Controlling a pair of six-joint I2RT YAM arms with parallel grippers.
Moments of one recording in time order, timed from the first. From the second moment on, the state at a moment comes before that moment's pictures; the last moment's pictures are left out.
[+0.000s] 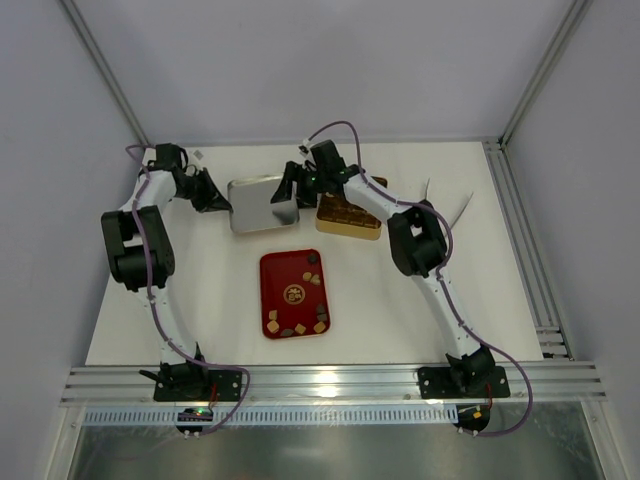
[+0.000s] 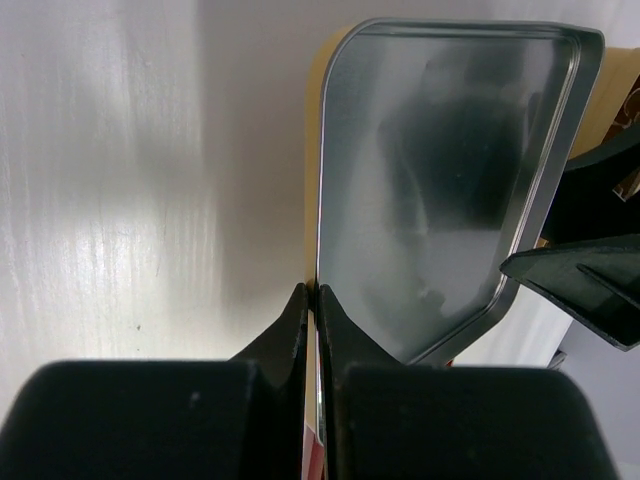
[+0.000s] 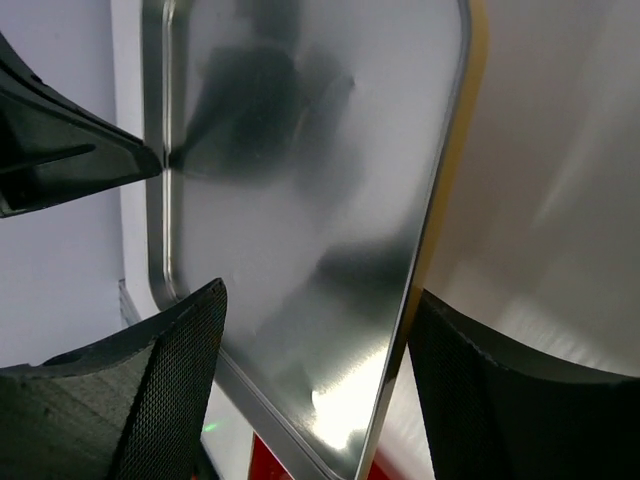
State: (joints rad) left arm 0.15 2.07 1.61 -0.66 0.58 -0.32; right arm 0.56 2.53 2.18 -0.34 -0.54 0.67
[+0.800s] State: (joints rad) left arm 0.14 1.98 1.57 -0.65 0.61 -0.33; right arm 0.52 2.46 2.05 -0.06 -0.72 0.96
